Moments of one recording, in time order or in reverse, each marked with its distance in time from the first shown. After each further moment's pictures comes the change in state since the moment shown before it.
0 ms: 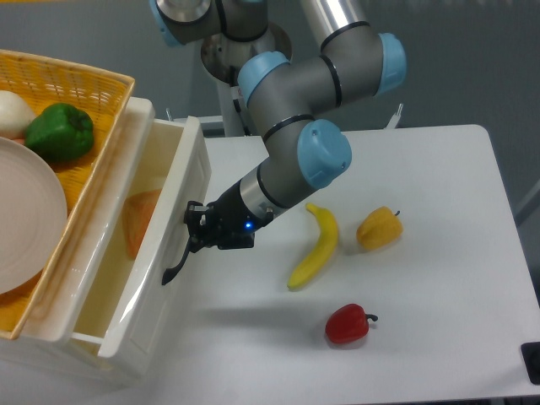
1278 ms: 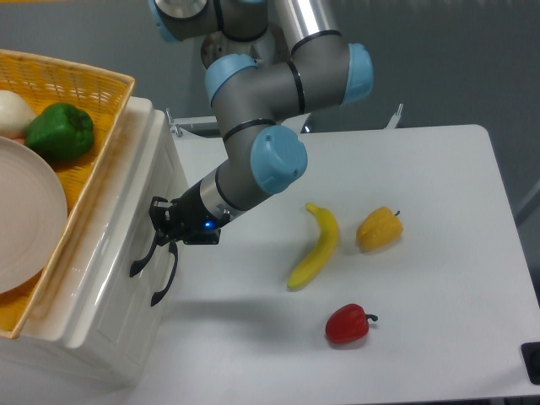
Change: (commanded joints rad) arm -0.077 0.008 -0.023 0.005 0.011 -0.026
